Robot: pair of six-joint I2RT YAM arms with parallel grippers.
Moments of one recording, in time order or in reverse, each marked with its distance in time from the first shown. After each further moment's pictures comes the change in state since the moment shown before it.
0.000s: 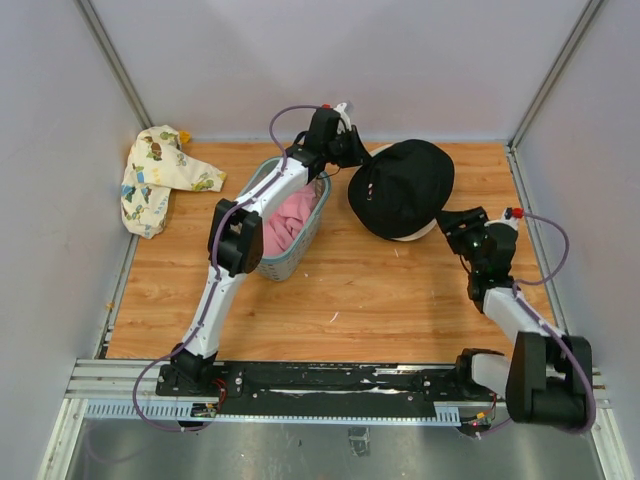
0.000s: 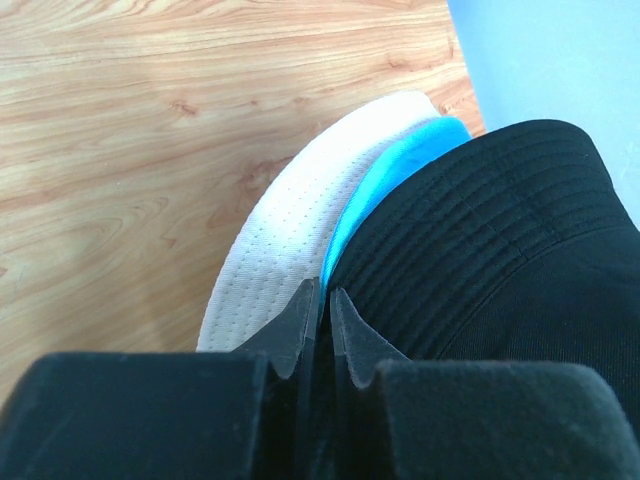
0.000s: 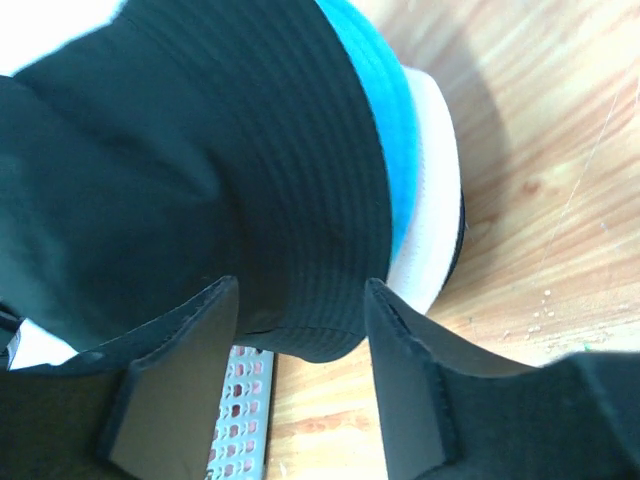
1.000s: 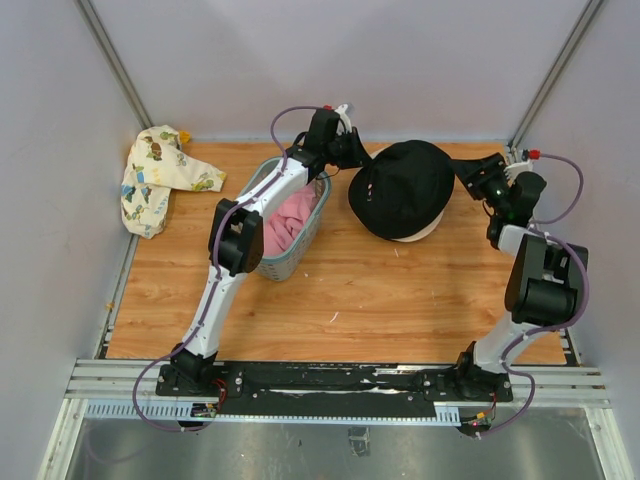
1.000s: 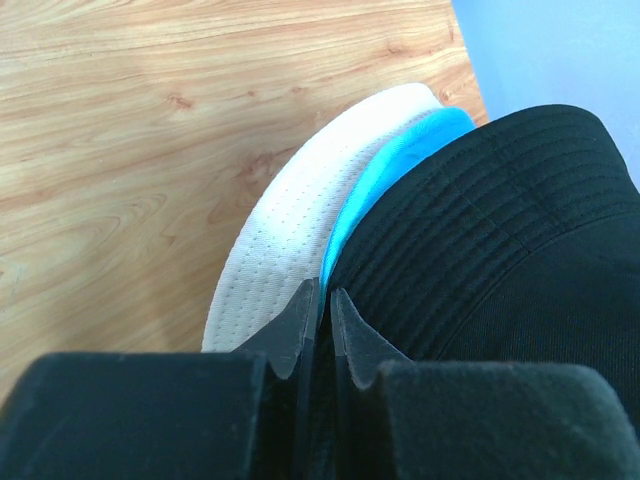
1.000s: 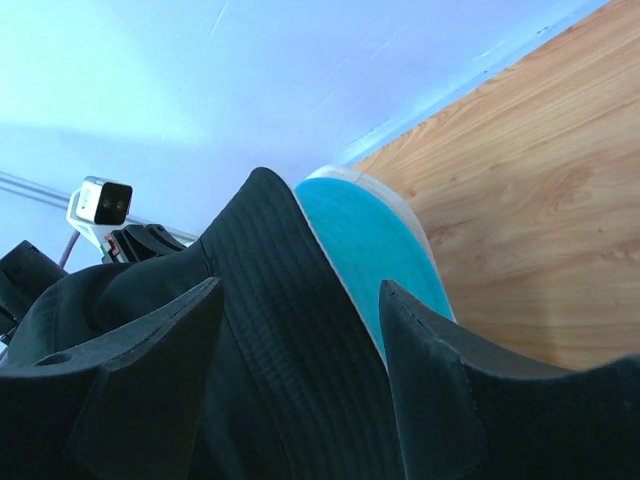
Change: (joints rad) left arm 0.005 0.011 0.003 -0.002 0.034 0.024; right arm -0.194 0.492 0.491 0.220 -0.379 -0.084
